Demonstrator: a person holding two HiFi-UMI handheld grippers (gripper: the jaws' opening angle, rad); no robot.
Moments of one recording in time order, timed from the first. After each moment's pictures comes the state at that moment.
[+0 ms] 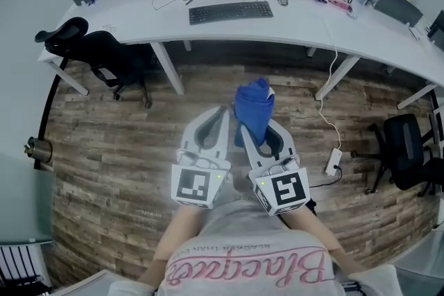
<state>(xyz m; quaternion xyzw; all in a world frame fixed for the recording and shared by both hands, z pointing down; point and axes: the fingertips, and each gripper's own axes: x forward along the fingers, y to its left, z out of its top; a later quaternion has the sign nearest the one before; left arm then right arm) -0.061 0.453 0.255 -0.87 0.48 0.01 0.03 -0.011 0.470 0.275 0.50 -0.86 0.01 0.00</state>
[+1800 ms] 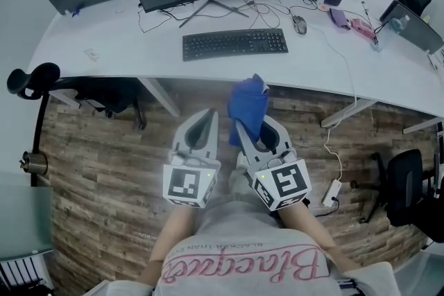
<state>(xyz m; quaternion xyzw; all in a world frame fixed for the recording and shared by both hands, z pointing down) -0.077 0.135 0.300 -0.86 0.51 -0.02 -0.02 -0.013 0.145 0.304 0.46 -0.88 0.08 0.01</state>
